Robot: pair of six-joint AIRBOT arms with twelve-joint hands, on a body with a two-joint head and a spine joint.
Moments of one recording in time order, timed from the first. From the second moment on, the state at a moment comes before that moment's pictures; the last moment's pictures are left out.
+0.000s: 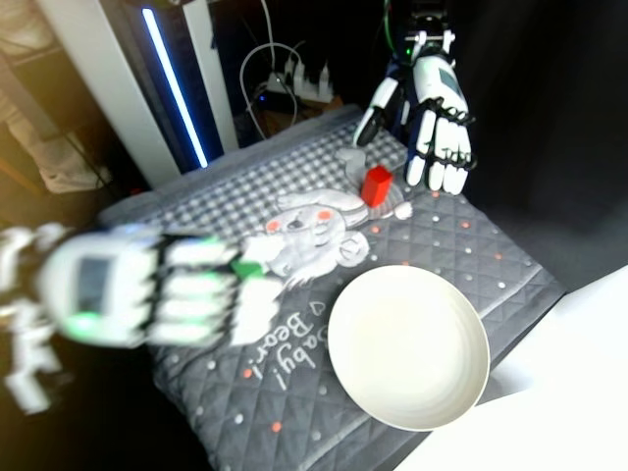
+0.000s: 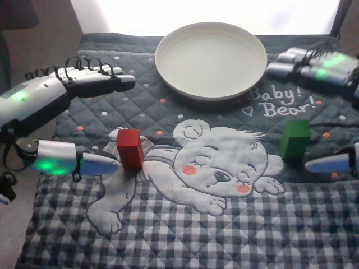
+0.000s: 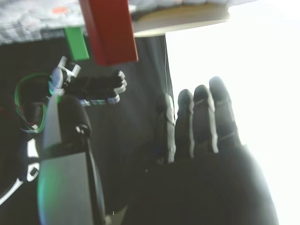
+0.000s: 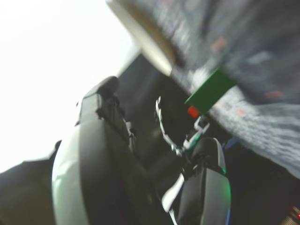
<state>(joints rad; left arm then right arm) 0.82 -0.95 1.12 -0.03 -0.96 0.71 -0.71 -1.05 1.36 -0.22 1.15 -0.30</state>
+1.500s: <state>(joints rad) 0.78 -1.04 1.19 0.02 -0.80 0.66 -0.70 -1.14 1.43 -0.18 1.05 -0.28</state>
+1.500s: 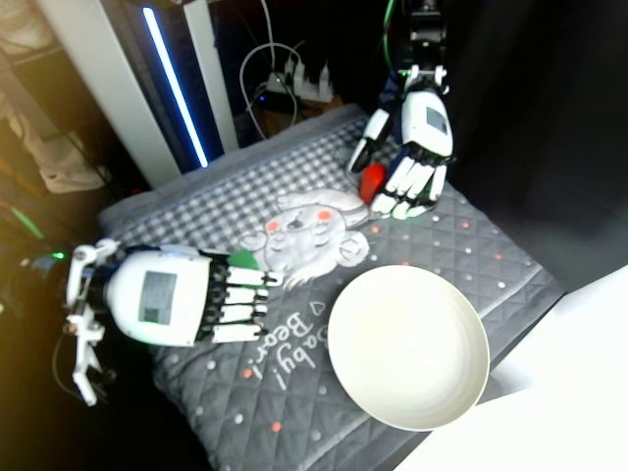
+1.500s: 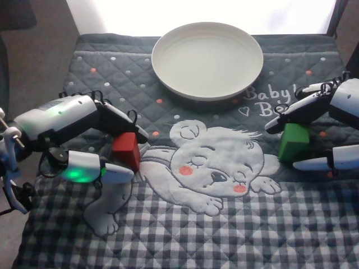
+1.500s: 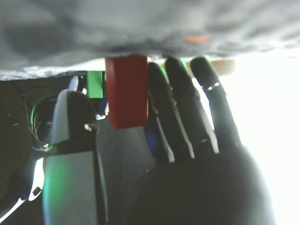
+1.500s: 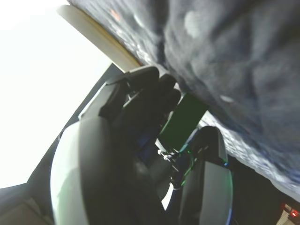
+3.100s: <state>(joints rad) 0.41 -1.37 1.60 0.02 -0.61 0.66 -0.31 -1.43 1.74 -0.21 0.77 -0.37</state>
